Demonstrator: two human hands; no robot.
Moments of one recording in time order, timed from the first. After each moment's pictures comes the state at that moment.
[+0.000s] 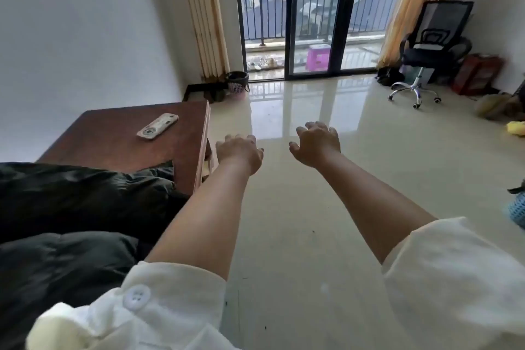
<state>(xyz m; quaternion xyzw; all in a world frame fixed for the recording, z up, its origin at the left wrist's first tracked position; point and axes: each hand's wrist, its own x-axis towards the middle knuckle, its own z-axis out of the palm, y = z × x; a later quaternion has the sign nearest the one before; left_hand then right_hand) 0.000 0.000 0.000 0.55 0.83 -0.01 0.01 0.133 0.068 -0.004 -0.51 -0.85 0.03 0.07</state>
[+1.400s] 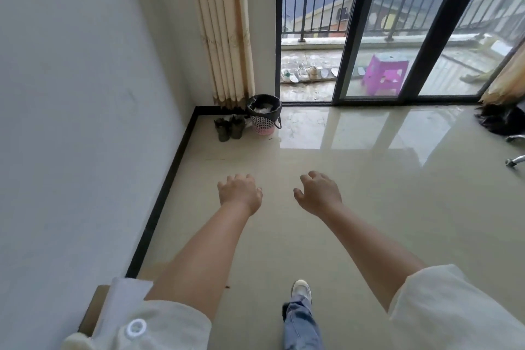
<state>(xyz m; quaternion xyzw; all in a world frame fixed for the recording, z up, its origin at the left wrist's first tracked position) -0.543 0.879 -0.106 0.48 0.87 -0.06 0.12 -0.410 0.963 -0.124 -0.48 -0.87 0.14 -0.04</state>
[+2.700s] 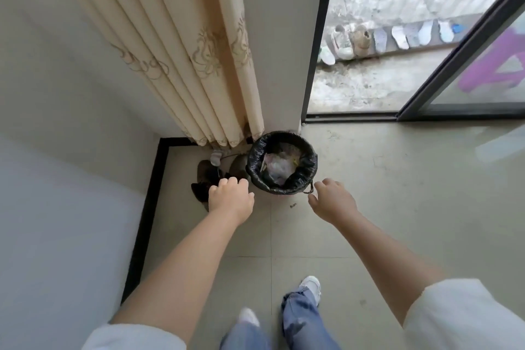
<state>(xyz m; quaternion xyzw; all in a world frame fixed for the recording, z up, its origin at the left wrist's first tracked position) -1.138 1.745 -0.290 0.48 0.84 -0.15 0.21 -0.972 1.841 -0.323 -0.50 -0.82 0.22 -0.17</state>
